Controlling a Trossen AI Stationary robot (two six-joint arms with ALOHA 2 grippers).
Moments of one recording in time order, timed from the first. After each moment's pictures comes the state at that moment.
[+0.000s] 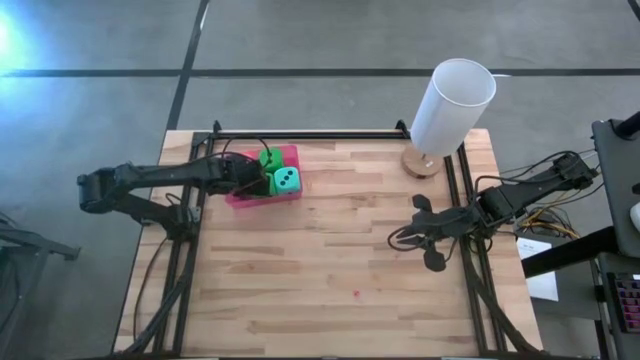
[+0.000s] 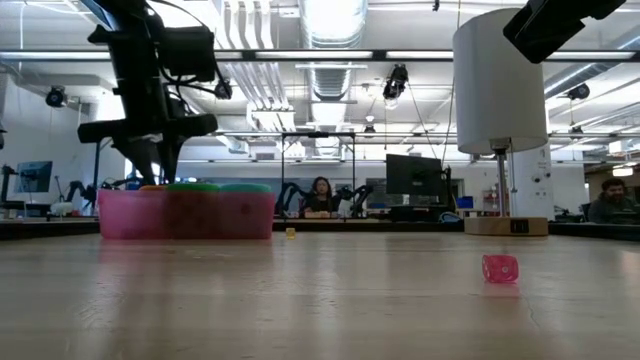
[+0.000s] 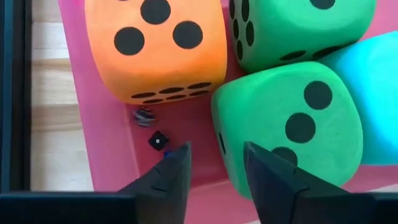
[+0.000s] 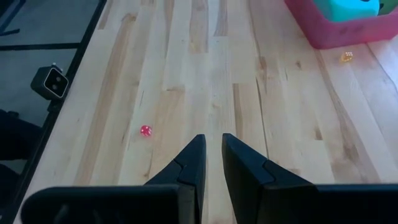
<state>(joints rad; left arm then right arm) 0.33 1.26 0.79 -0.88 -0.37 -1.15 0.41 0.88 0.78 -0.59 0.21 0.34</state>
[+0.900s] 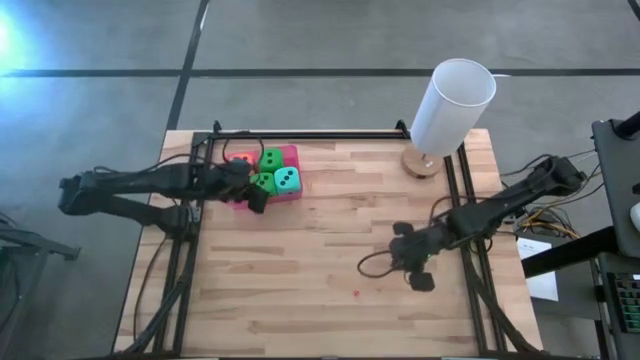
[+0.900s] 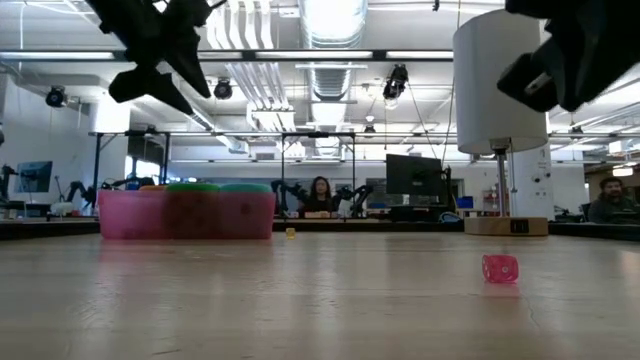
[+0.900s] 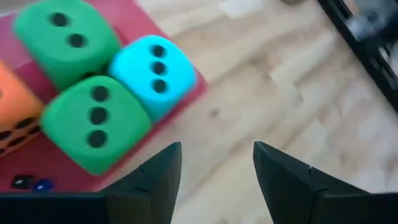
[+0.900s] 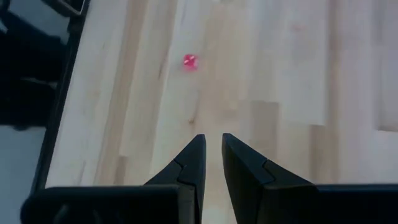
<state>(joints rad) 0.11 0.99 0.86 -0.72 -0.23 -0.86 0.41 1.19 0.78 -0.54 -0.06 0.39</state>
